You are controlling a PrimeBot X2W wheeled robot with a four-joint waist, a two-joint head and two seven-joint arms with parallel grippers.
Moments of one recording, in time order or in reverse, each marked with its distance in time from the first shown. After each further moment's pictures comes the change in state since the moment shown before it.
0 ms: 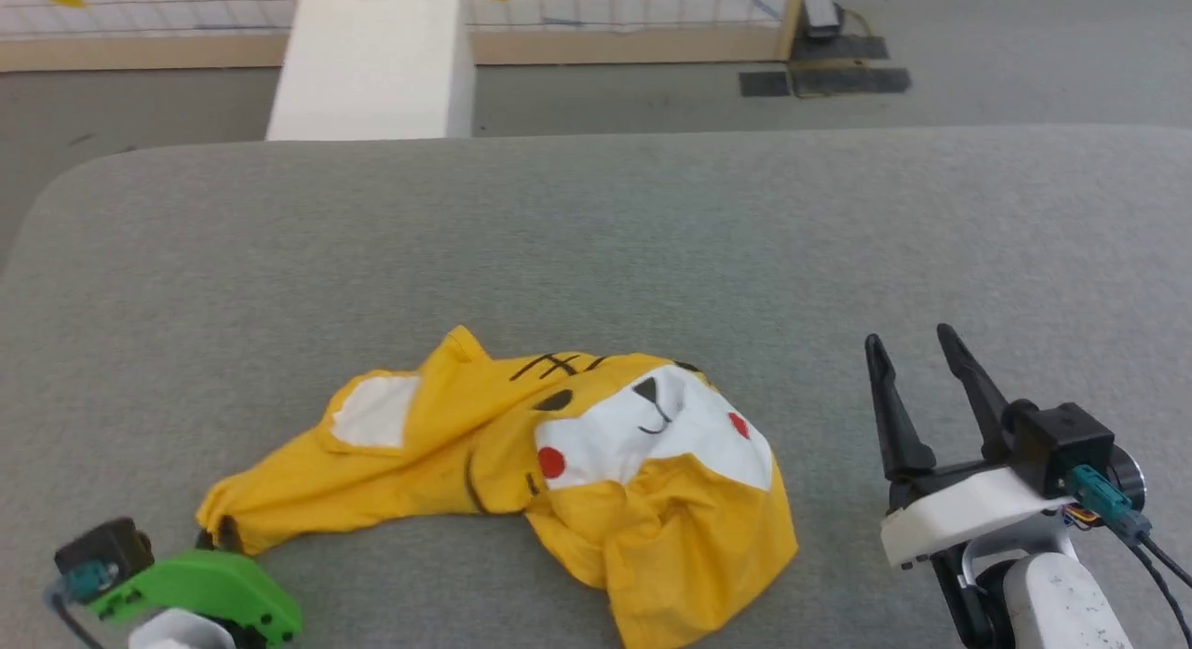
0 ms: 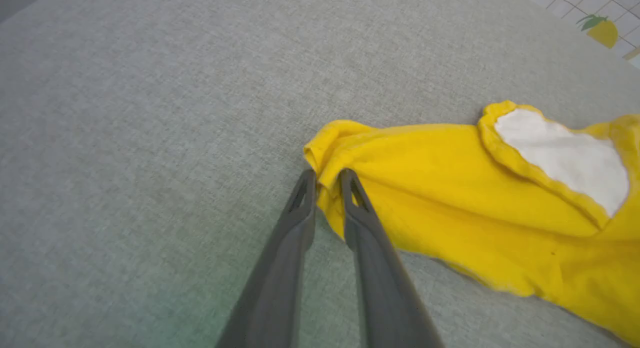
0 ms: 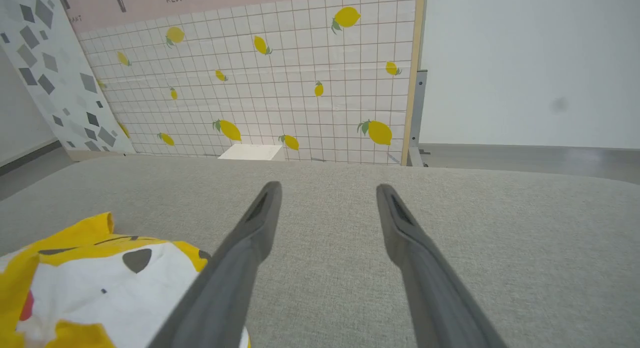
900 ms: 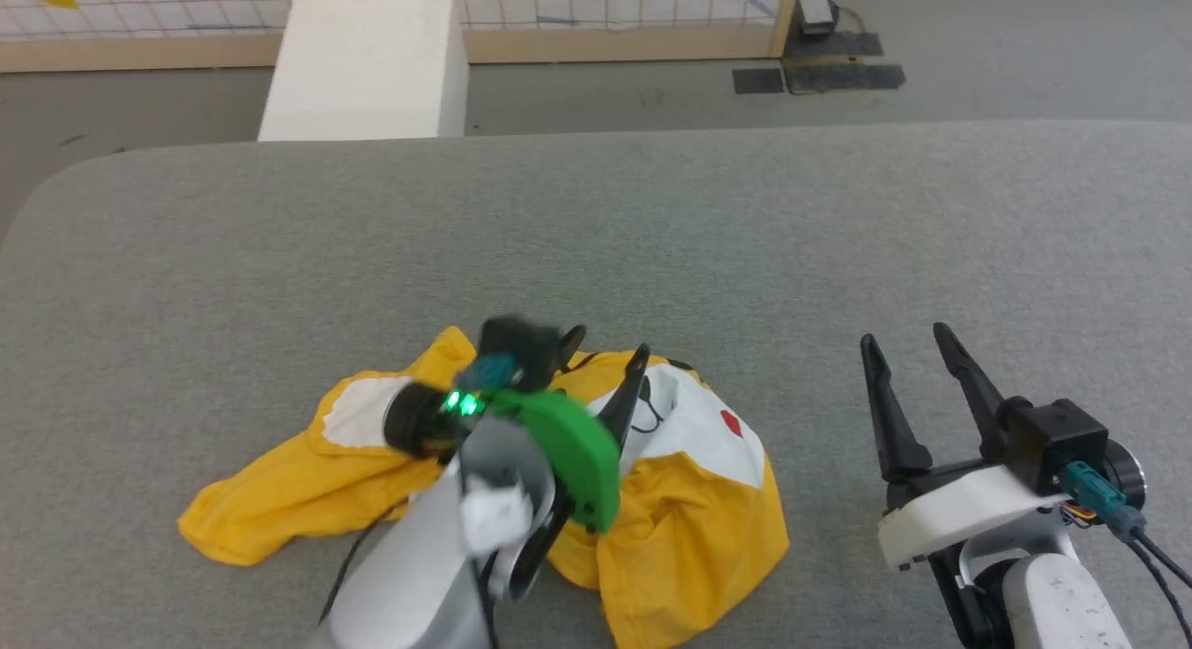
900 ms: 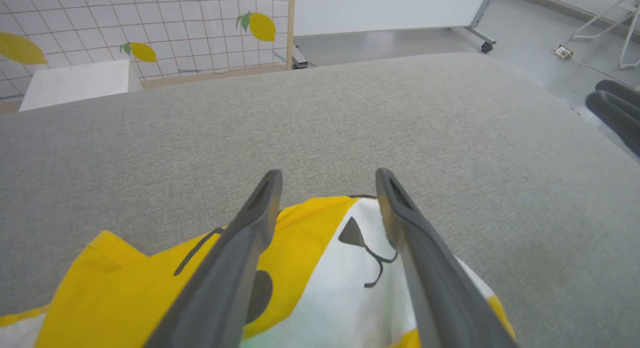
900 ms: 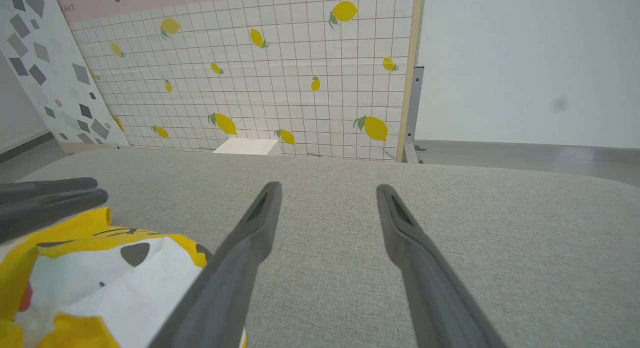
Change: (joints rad) left arm -0.386 -0.168 -0.502 -0.034 0.250 -0.247 0.114; right arm 0.010 0.000 0.007 -0.037 -0.017 0.000 0.040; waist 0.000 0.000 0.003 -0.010
